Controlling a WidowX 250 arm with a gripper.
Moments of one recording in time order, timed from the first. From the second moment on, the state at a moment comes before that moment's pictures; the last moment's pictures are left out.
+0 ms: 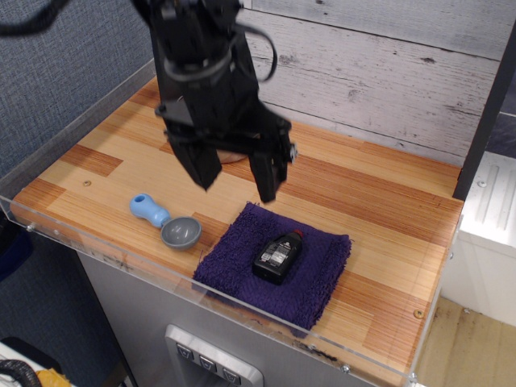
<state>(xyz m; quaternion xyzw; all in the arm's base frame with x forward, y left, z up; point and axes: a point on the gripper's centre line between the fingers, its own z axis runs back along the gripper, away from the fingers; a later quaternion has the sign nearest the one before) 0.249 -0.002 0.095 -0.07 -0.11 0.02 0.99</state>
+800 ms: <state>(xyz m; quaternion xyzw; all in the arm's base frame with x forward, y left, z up) 0.233 -0.036 0.055 -0.04 -0.07 -0.06 1.00</state>
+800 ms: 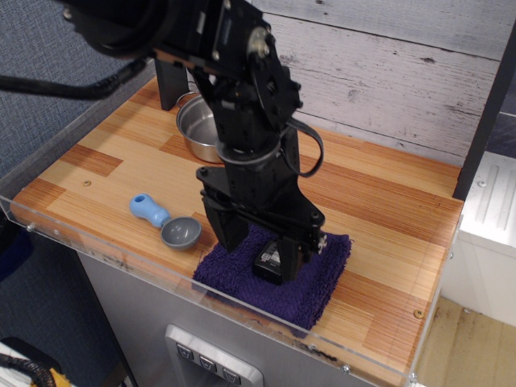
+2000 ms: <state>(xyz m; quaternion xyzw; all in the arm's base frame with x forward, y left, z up) 0.258 -0.031 0.028 -0.03 -0.07 -0.06 1.00</state>
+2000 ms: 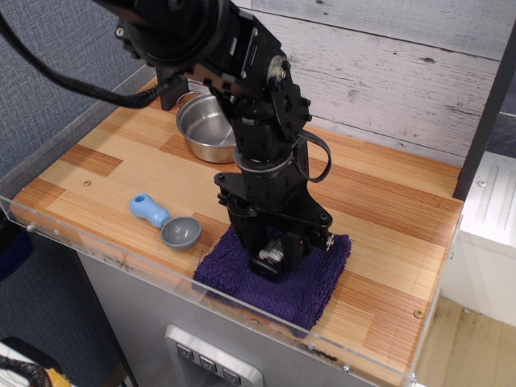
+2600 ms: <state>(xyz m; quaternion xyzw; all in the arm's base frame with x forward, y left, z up) 0.256 -0.034 0.029 -0.05 -0.07 -0.07 0.99</state>
